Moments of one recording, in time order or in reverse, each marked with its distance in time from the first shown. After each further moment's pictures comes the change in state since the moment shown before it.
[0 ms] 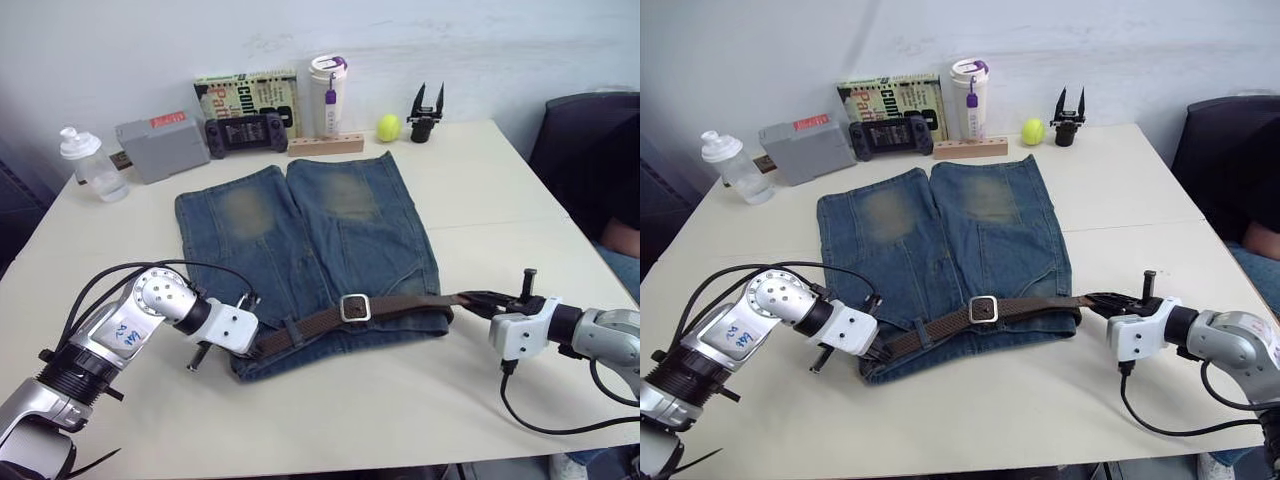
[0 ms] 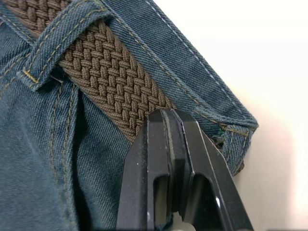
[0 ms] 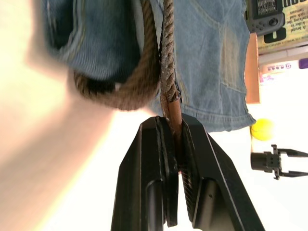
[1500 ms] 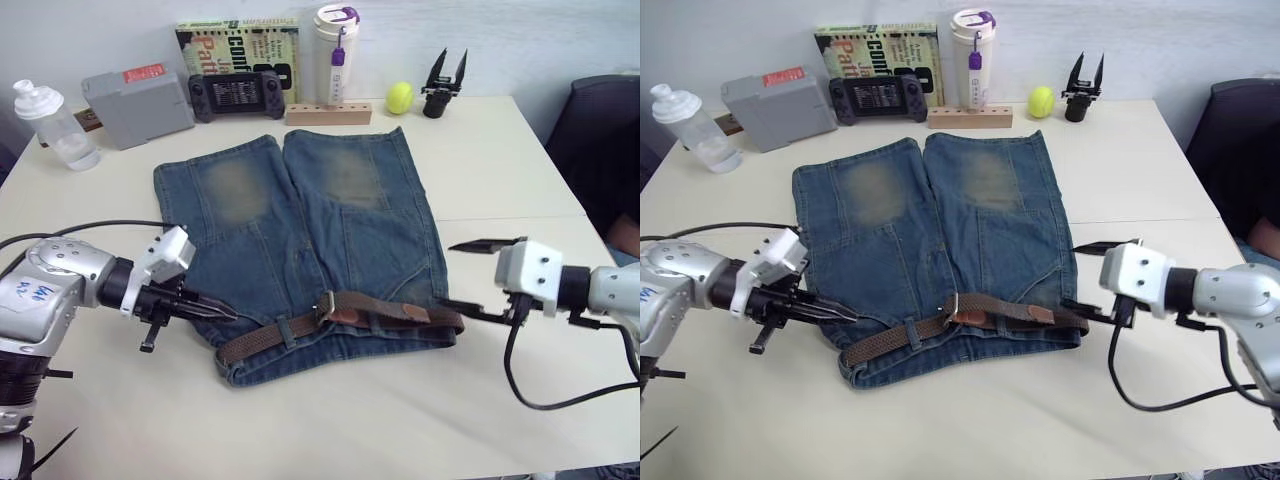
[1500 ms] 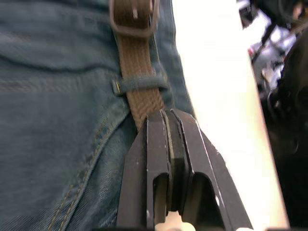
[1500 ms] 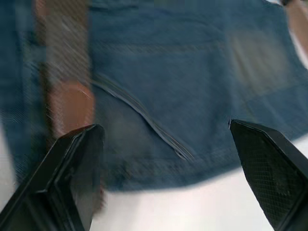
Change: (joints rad) left arm 0.055 0.110 0.509 -0.232 -0.582 0.873 -0.095; right arm 0.052 -0.096 -0.096 -0.712 0.683 1.005 0.357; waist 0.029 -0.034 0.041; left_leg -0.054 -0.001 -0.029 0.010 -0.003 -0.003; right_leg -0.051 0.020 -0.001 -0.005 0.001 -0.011
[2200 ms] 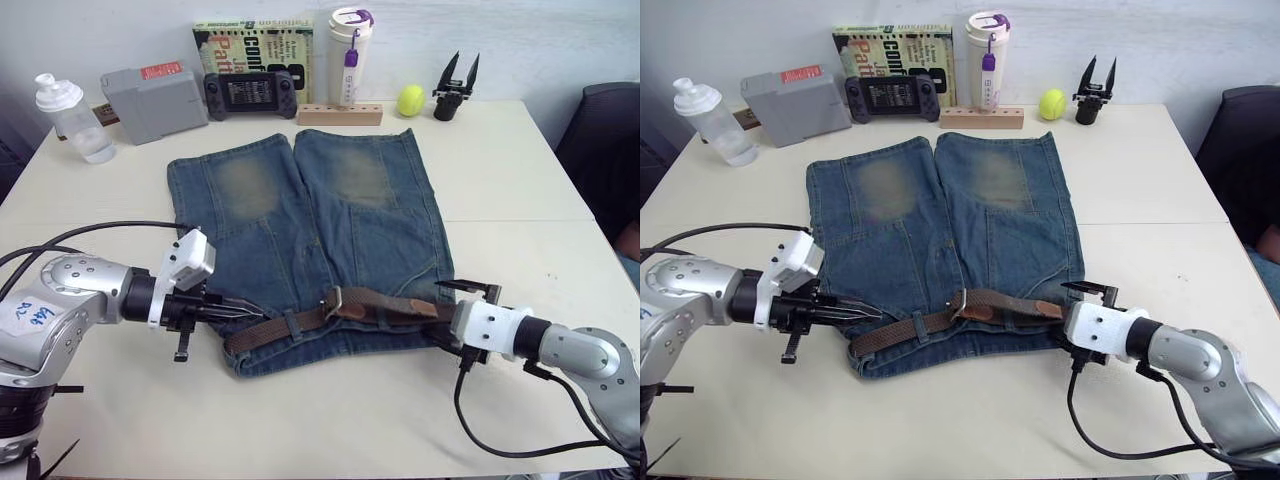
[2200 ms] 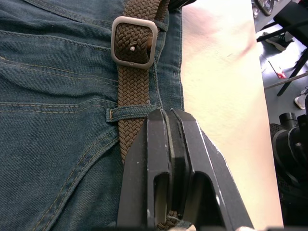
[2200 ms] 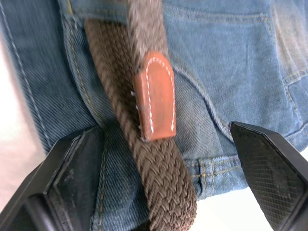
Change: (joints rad) left arm 0.080 -0.060 0.023 -0.216 -0.058 0.088 0.253; right arm 0.190 0.181 0.053 -0.054 -0.436 -0.079 -0.240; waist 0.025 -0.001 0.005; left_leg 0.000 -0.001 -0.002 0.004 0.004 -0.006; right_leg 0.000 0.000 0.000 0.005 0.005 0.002
